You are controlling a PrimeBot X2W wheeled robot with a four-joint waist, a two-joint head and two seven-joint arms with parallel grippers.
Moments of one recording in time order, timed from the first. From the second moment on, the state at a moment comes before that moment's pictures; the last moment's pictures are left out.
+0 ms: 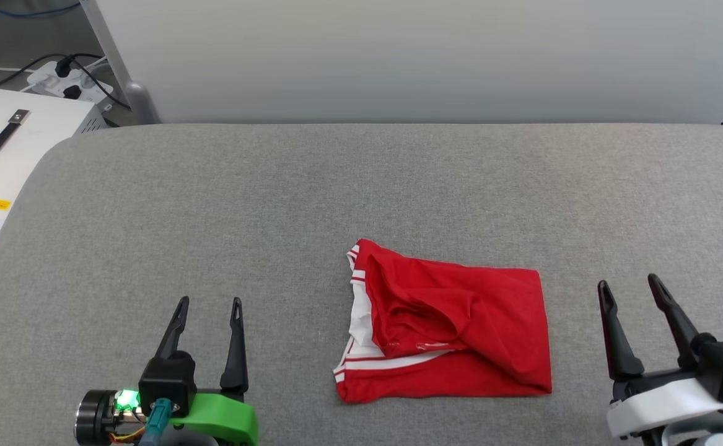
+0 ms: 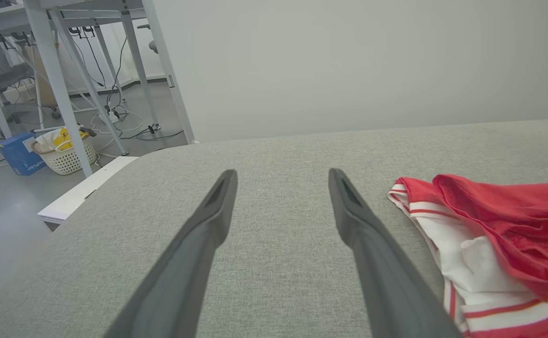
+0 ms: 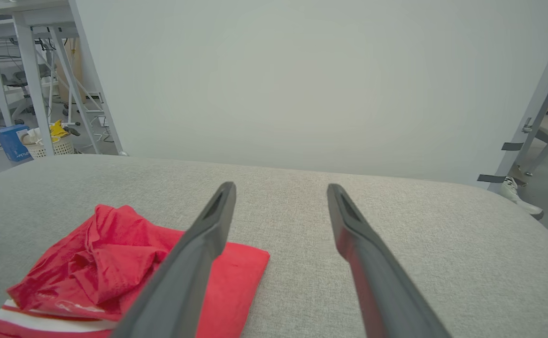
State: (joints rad) left arm 0.04 0.09 -0.08 0.09 -0.02 0.04 -0.26; right arm 0.06 -0.14 0.01 0.00 0.16 0.13 -0.26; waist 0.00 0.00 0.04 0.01
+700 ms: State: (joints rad) left arm 0.02 0.08 -0.07 0.09 -0.03 0.04 -0.26; right arm -0.37 -0.55 0.28 0.06 0.65 0.13 0.49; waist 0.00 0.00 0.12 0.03
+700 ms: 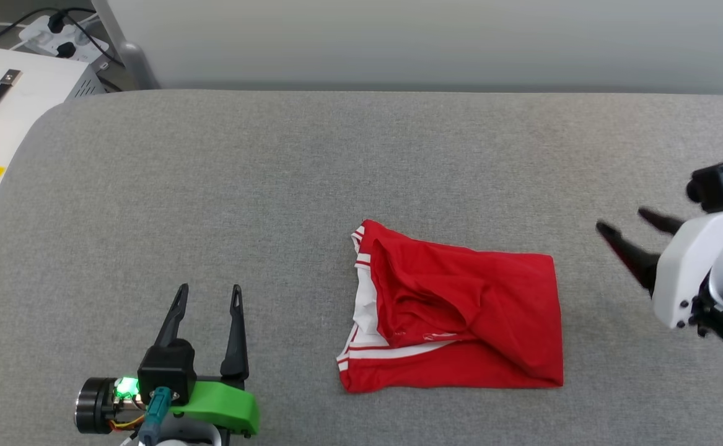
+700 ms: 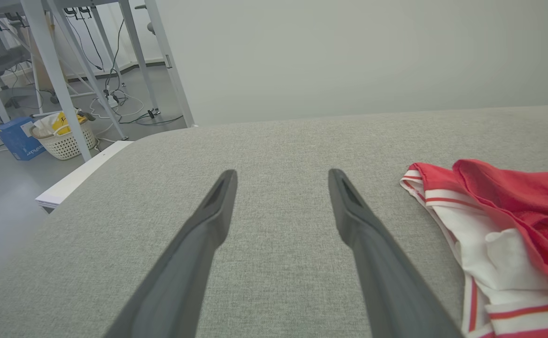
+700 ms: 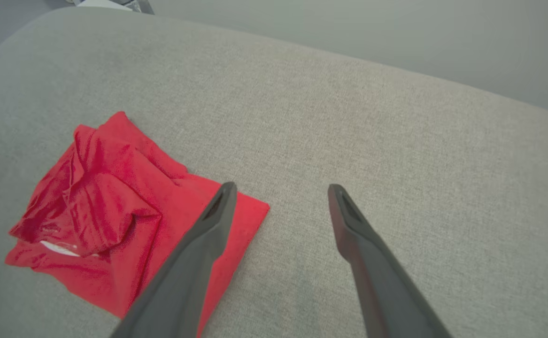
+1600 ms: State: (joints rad) left arm -0.07 0.07 -0.09 0.10 -0.03 0.03 -0.26; right arm -0.41 -0.52 0.55 0.34 0.85 0.13 0.61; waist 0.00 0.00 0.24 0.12
